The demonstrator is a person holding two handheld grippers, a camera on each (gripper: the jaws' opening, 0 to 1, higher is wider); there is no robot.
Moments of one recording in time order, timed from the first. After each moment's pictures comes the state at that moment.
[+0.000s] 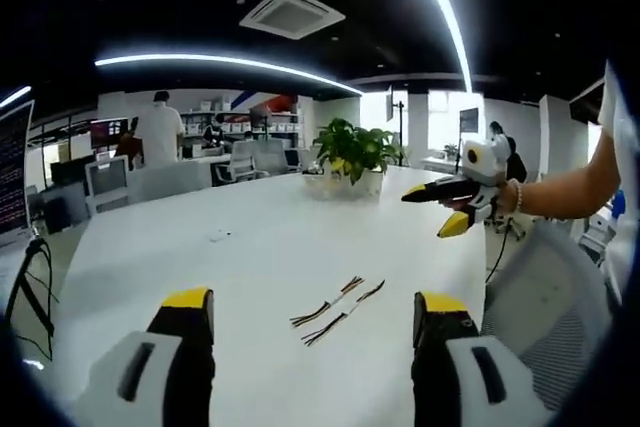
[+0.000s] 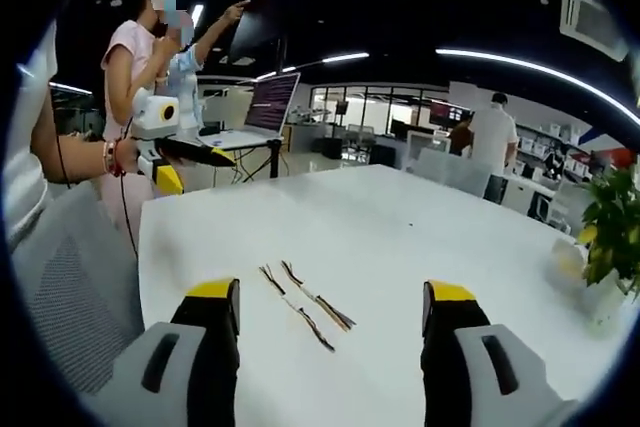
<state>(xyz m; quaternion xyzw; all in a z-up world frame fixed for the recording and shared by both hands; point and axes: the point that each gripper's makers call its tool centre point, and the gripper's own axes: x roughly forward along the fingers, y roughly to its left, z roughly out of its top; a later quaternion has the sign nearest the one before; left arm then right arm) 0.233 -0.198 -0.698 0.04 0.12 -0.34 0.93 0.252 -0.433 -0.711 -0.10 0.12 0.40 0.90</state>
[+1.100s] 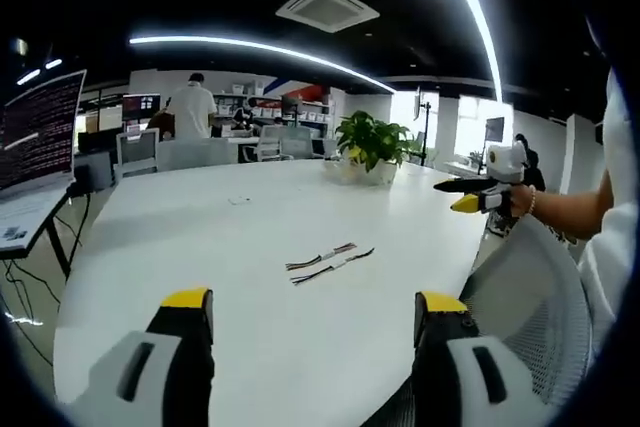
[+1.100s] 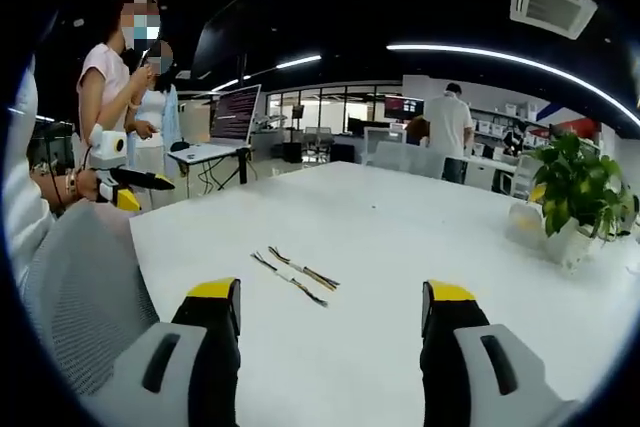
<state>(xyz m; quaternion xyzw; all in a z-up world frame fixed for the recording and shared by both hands) 0.154 -0.169 -0.728 0.01 0.16 -0.29 0.94 0.202 -0.491 -0.720 -0.07 0.14 0.32 0.93</state>
